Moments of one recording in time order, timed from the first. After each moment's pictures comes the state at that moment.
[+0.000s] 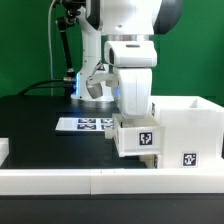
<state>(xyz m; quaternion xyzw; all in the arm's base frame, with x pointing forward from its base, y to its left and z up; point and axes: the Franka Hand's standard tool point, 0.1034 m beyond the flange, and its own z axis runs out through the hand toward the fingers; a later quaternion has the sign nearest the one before) 0.542 0.012 0.054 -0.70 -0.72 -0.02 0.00</state>
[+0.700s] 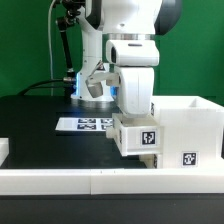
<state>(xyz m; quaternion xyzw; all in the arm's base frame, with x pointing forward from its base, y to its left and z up) 0.543 0.011 0.055 -0.69 -0.72 -0.01 -0.01</state>
